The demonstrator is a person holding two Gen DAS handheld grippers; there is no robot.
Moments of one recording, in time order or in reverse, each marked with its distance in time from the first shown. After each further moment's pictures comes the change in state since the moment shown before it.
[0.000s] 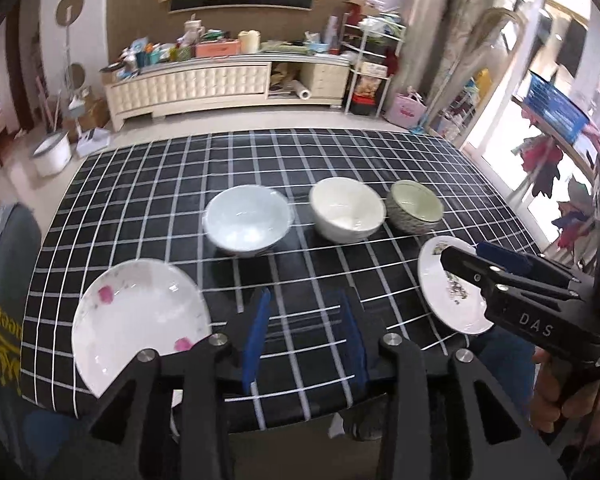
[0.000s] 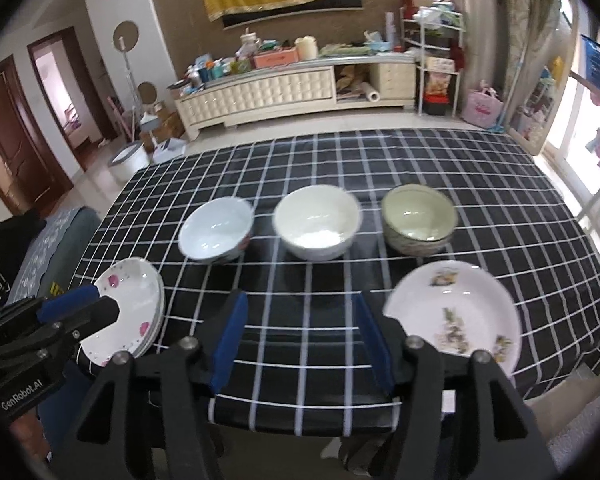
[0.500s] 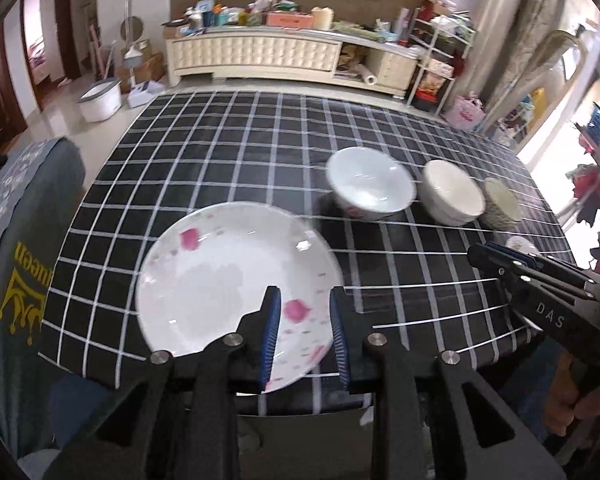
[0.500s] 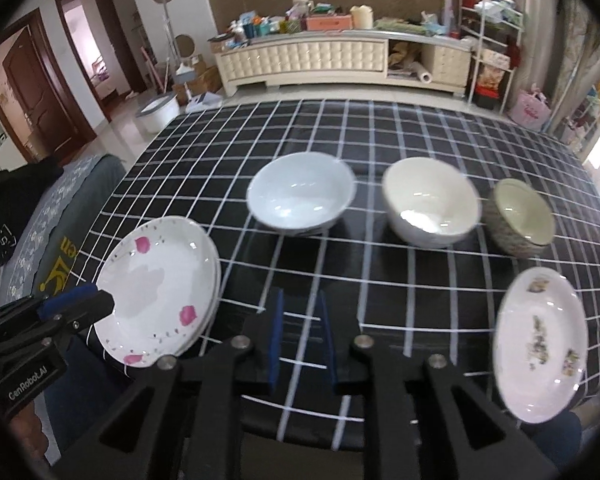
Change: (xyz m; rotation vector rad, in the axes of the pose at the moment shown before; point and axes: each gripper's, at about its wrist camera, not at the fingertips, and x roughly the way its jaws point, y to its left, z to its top) left arm 0.004 0.115 -0.039 -0.171 0.062 0.114; right arm 0.063 0.096 -0.009 -0.124 0.120 0.074
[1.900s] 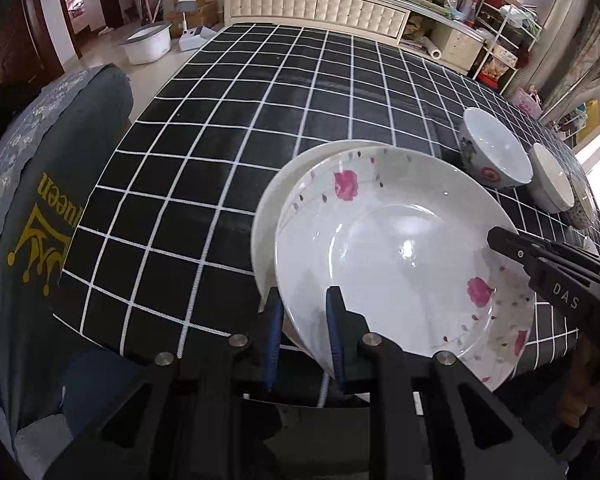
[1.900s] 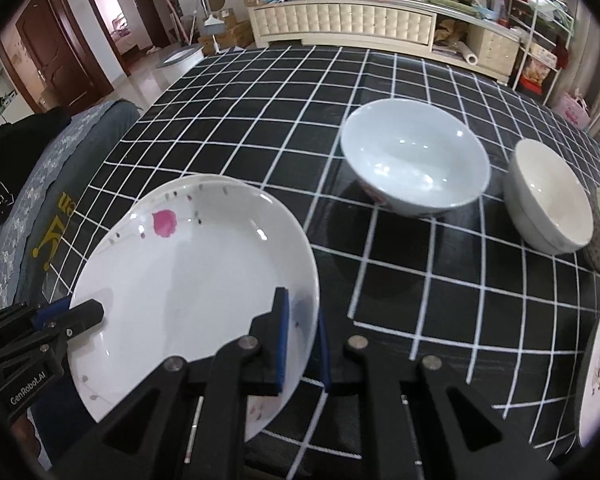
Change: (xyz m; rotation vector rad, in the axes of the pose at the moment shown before) left arm 0.048 0.113 -0.033 -0.148 0.156 0.132; right arm 0.104 0.079 -0.003 -0.108 0.148 0.061
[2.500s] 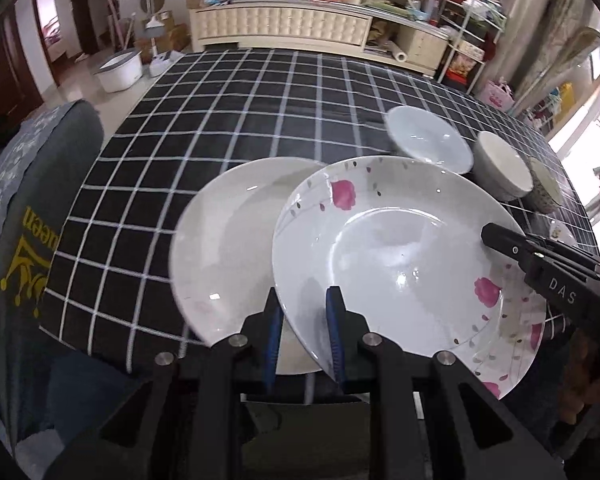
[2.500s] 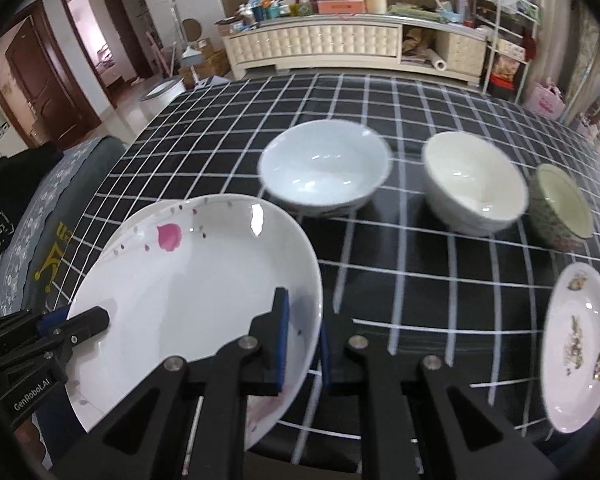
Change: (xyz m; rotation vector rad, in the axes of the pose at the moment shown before) left arm -0.024 -0.059 -0.006 0.083 -0.053 -0.044; right arm -0.047 -0.051 -0.019 0.074 -0.083 -0.016
